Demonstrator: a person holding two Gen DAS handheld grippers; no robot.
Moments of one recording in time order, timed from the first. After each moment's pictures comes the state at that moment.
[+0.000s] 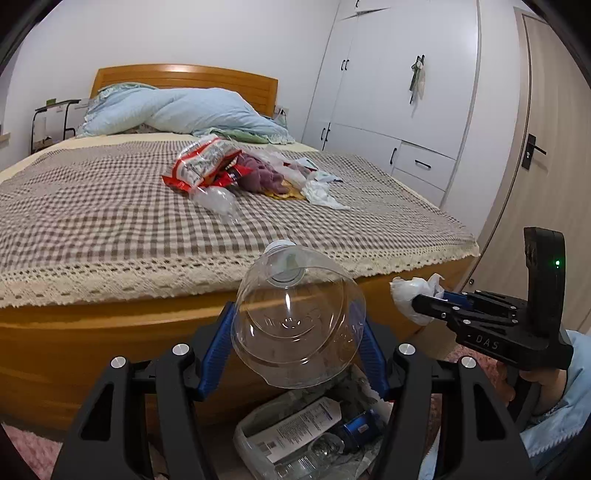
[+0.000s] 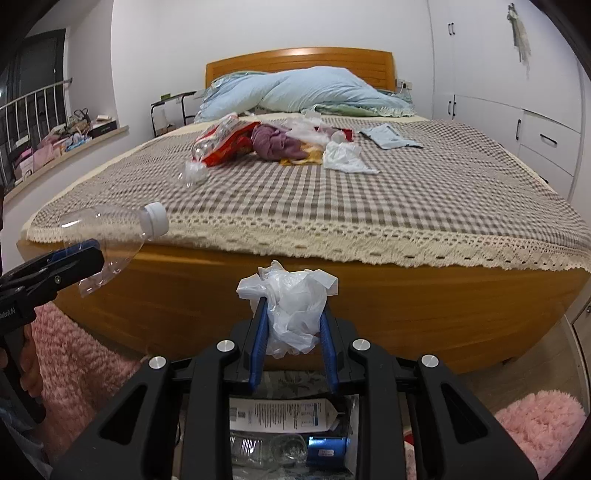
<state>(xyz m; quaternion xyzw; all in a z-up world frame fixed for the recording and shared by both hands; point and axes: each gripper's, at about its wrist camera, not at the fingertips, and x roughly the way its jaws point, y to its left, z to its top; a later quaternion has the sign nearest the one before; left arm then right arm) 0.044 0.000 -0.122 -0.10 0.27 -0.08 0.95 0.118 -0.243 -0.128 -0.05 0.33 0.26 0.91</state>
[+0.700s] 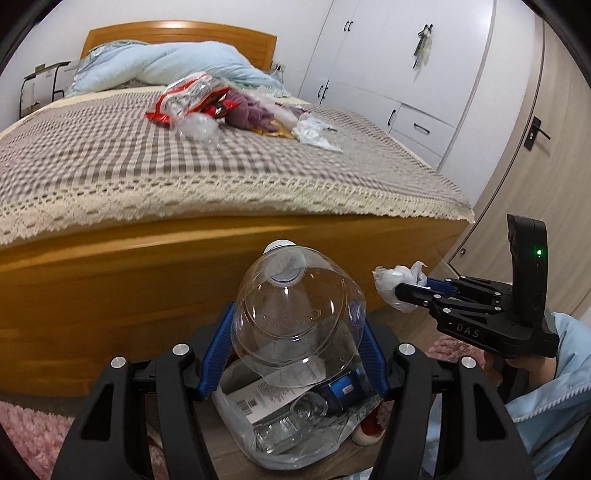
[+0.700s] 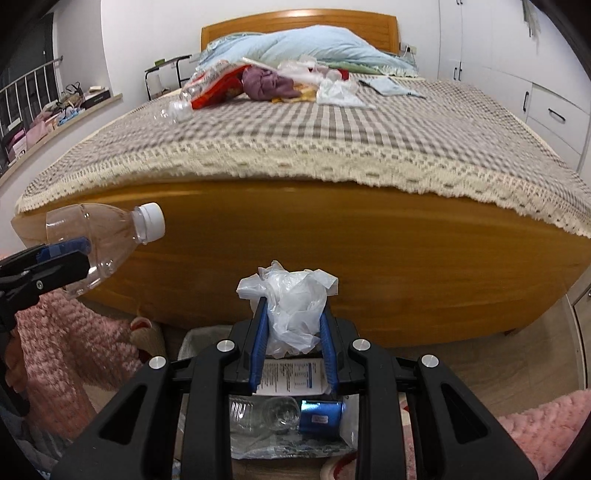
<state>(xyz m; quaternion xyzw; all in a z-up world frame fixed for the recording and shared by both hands) 0.048 -0.017 -0.160 -0.12 0.36 -0.10 0.92 0.122 -0.252 -0.171 -0.07 0.40 0.25 0.88</state>
